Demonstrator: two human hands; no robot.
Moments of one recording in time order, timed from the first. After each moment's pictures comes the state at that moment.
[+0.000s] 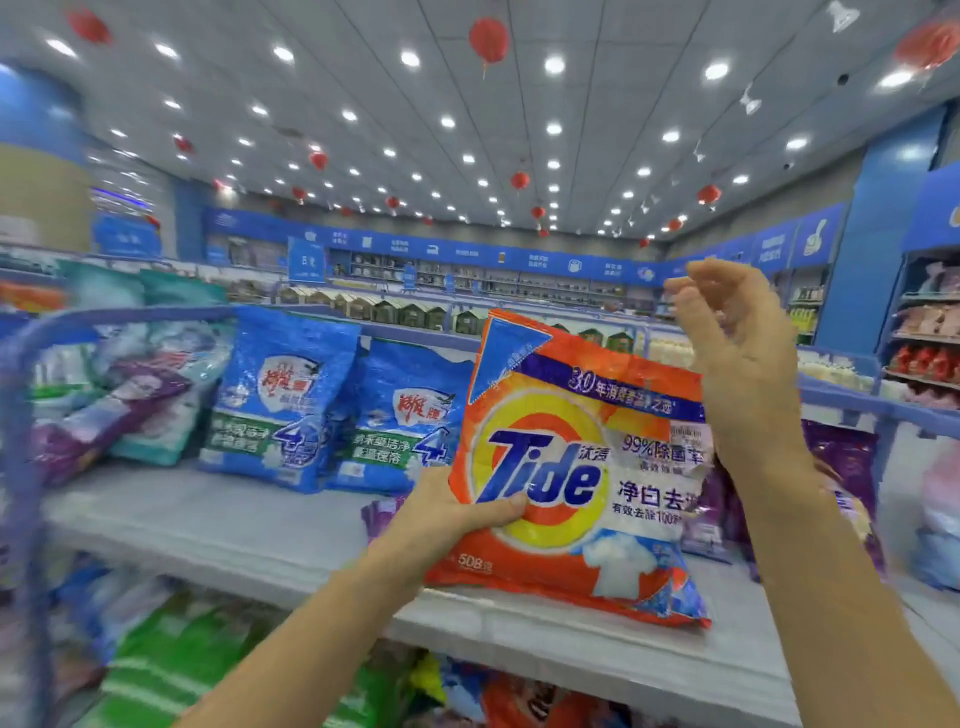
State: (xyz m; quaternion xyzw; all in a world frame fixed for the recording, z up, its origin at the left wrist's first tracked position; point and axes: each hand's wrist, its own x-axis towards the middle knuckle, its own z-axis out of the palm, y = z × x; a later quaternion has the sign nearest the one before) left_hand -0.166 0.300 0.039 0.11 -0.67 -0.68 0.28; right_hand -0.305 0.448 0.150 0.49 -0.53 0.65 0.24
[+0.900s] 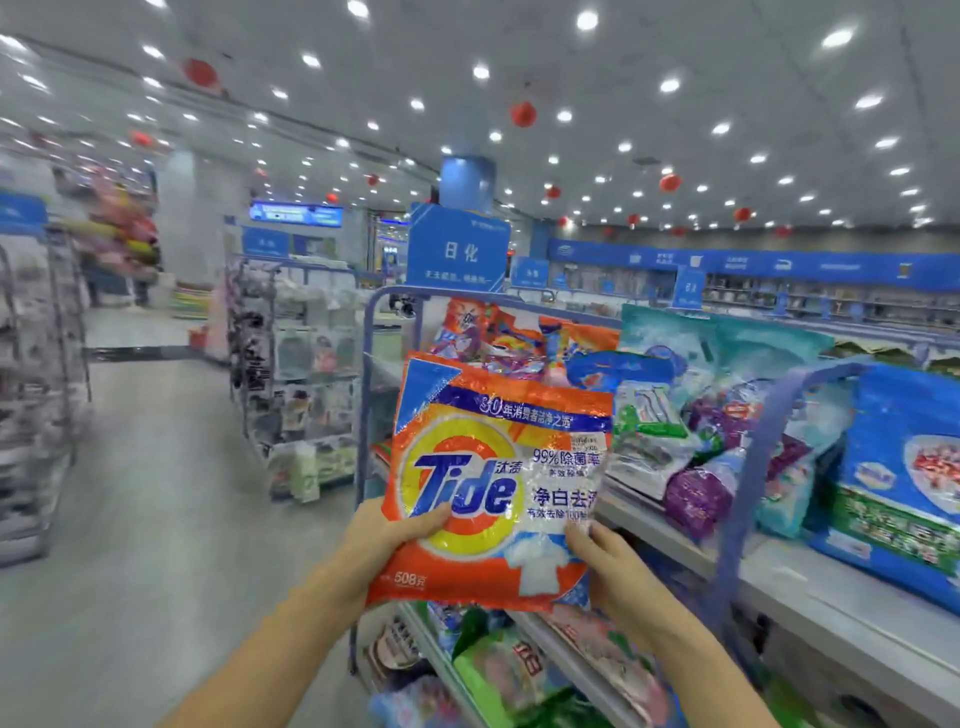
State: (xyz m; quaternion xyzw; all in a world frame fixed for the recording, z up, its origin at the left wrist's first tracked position) left_hand 0.418 0.005 -0.023 0.39 -0.51 -0.58 0.51; right_hand 0.176 0.004 -0.041 0.58 -0.41 0.47 -0.53
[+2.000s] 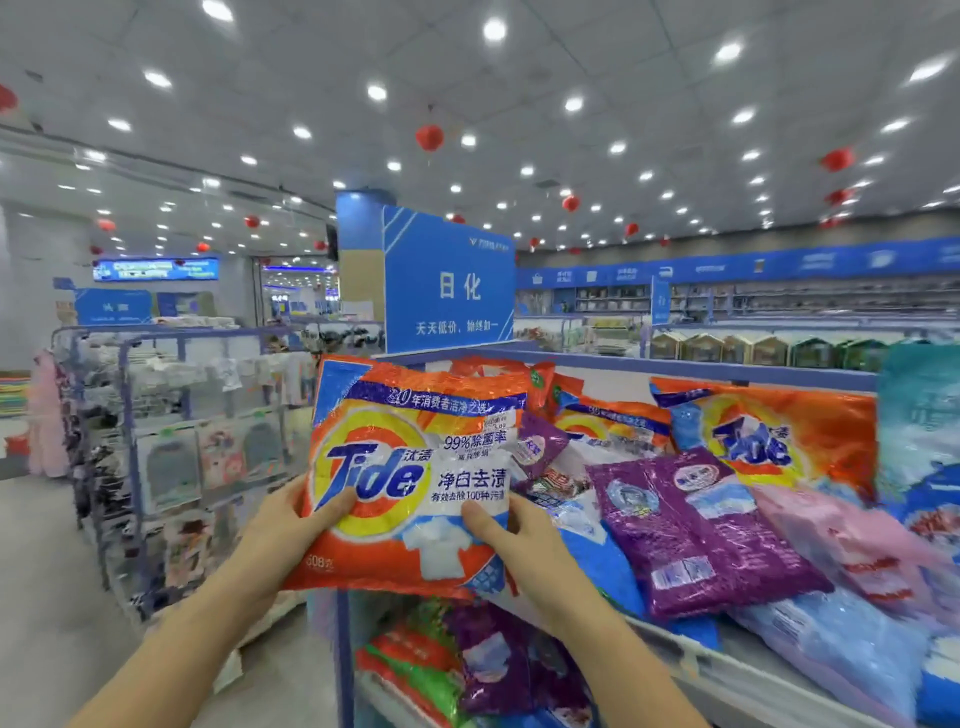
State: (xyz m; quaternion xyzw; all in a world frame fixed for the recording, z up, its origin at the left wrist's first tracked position) left_hand 0.642 -0.620 0.018 0.39 -0.61 -0.43 0.54; right_hand 0.424 -0.532 0.012 0.59 -0.46 0.56 -0.35
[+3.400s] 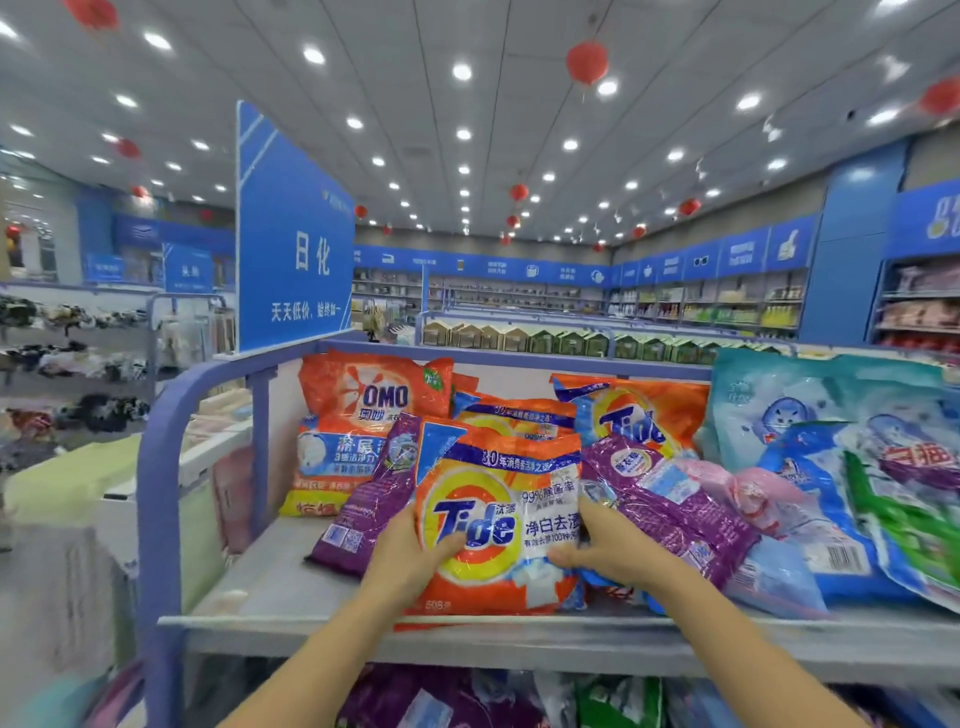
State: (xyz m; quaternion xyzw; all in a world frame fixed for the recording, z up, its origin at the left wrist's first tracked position) left_hand 0.512 -0.787 -0.031 0.19 -0.78 -0.52 0.29; right_hand 0.367 -0.600 0.006 0.44 -0.84 0.31 -0.07
